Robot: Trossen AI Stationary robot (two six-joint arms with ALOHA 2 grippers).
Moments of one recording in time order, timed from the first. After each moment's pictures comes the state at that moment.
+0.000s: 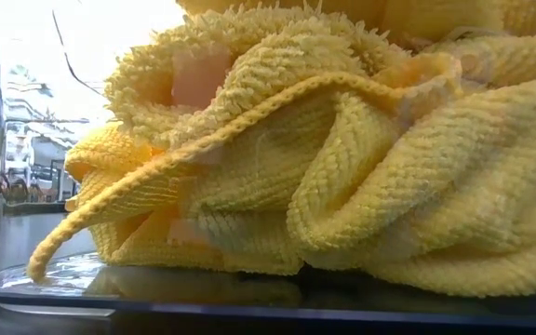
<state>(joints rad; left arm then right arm) -0.17 1.36 1.73 -0.75 0.05 -0.31 0.00 0.99 1.33 -1.27 0.60 0.31</state>
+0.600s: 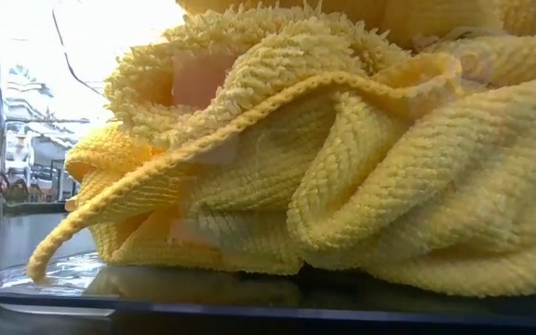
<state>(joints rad) -0.19 1.36 1.73 -0.75 -0.01 -0.36 -0.37 1.05 1.13 -1.26 0.43 0.31</state>
